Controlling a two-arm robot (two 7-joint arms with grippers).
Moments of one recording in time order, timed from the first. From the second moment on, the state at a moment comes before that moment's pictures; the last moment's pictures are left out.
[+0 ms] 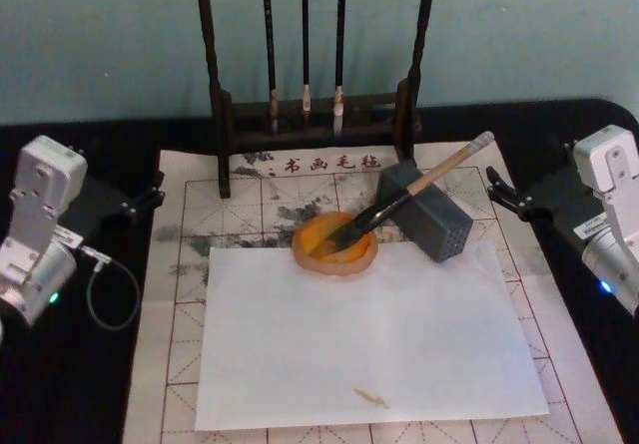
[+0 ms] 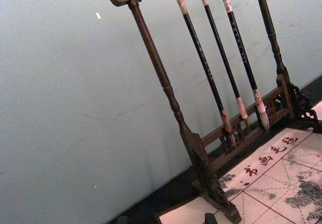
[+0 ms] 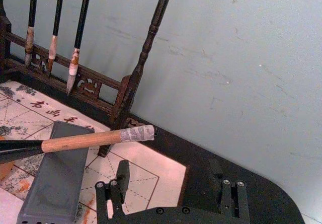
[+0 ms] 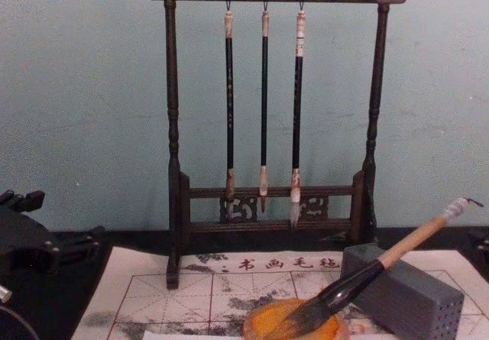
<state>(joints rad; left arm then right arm) -0.20 0.60 0.45 -1.41 -0.25 -0.12 0.03 0.20 0.60 -0.45 -1.41 0.25 -0.12 -0.03</state>
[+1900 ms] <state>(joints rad) -0.20 0.60 0.45 -1.41 -0.25 -0.12 0.03 0.20 0.60 -0.45 -1.41 0.25 -0.12 -0.03</state>
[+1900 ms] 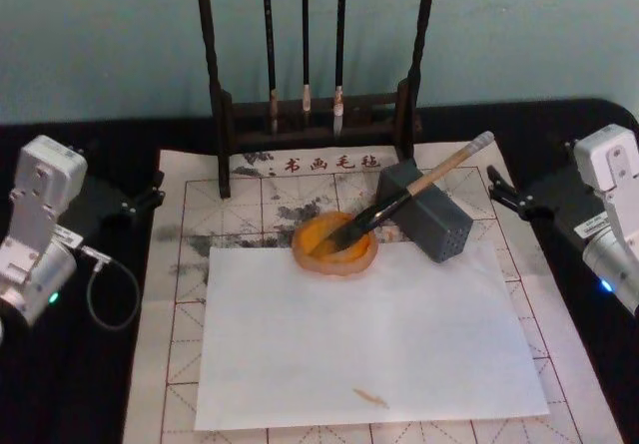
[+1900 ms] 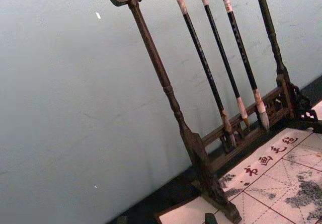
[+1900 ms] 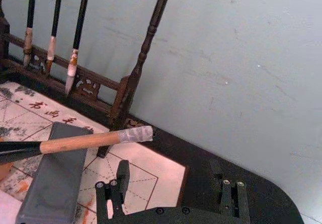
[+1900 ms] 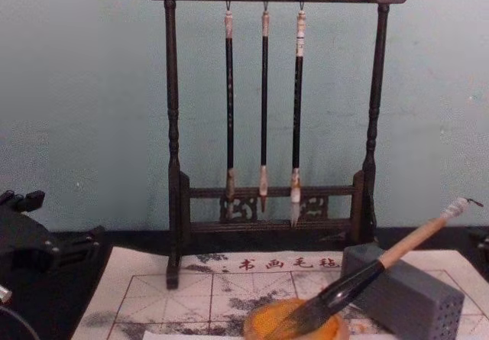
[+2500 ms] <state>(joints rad) -0.20 0.60 0.45 -1.41 -0.25 -0.12 0.03 0.12 0.57 -0.31 -1.50 0.50 0.03 0.12</state>
